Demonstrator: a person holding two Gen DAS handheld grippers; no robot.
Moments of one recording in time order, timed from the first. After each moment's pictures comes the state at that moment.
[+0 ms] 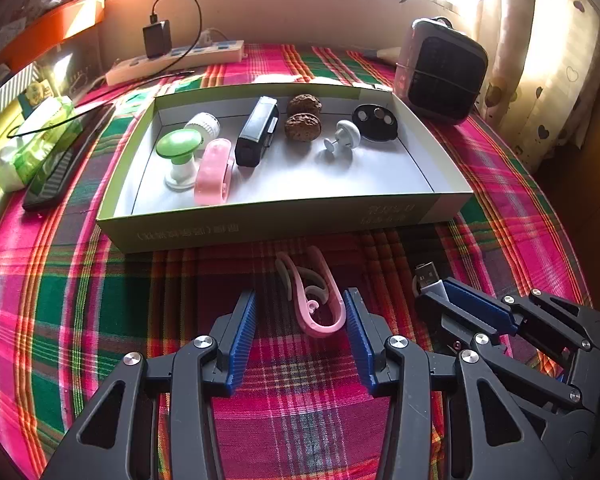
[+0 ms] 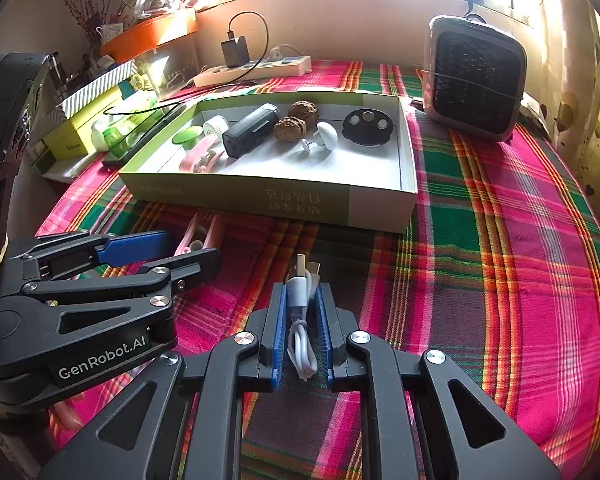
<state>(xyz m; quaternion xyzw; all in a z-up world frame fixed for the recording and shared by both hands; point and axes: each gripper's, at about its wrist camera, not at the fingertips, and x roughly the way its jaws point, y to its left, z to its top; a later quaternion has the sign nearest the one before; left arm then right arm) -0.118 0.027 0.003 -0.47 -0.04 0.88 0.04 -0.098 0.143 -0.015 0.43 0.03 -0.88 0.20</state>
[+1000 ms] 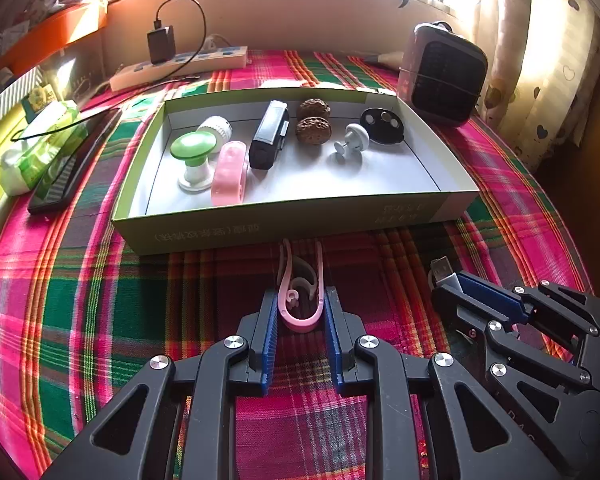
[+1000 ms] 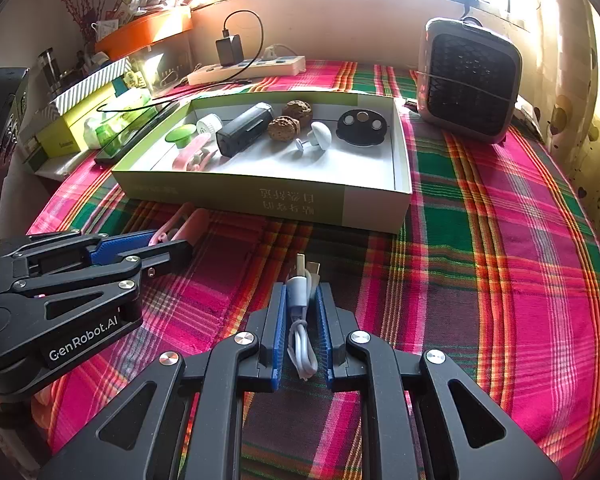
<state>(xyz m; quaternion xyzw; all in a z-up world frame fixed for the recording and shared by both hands) -0.115 0.017 0.003 -0.46 -0.03 0.89 0.05 -0.098 0.140 -0.015 0.43 0.05 -0.89 0.18</state>
